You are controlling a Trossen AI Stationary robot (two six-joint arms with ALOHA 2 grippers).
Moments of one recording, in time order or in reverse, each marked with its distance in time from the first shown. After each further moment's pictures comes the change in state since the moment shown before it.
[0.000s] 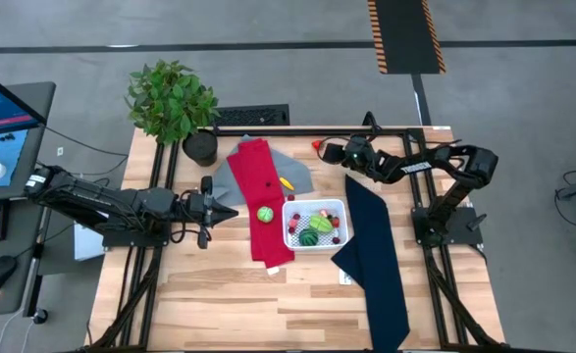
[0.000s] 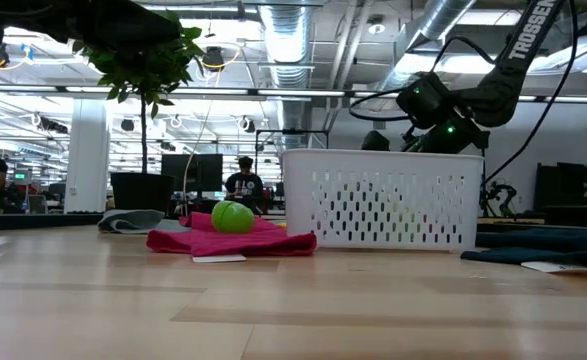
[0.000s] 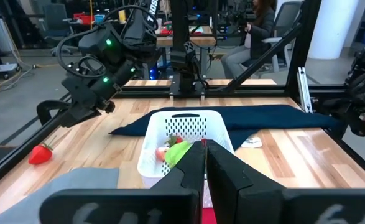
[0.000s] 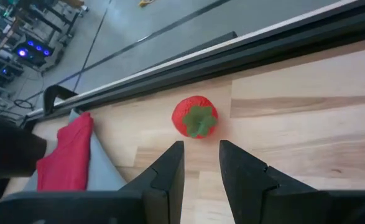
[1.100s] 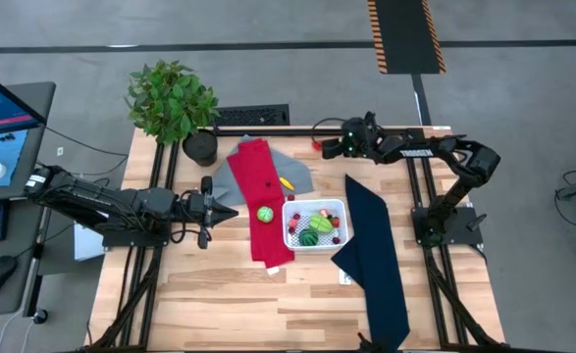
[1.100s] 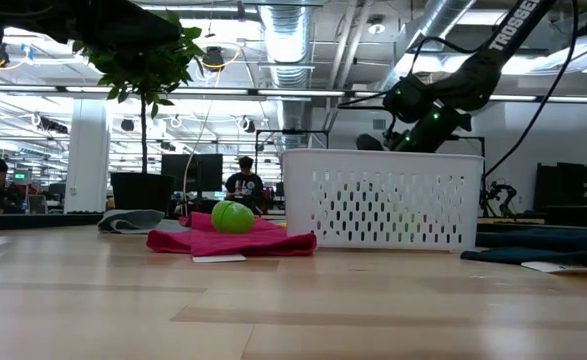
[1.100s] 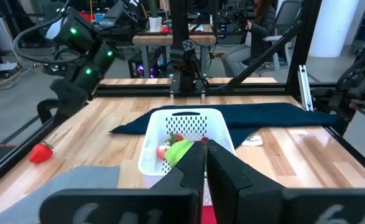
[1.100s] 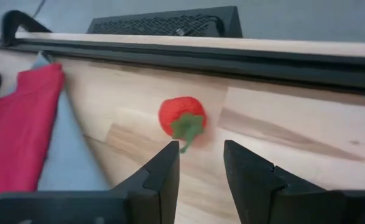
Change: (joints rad) left arm 0.000 0.000 0.000 -0.006 -0.001 0.002; right arm -0.118 0.000 0.217 -0.398 -0.207 -0.335
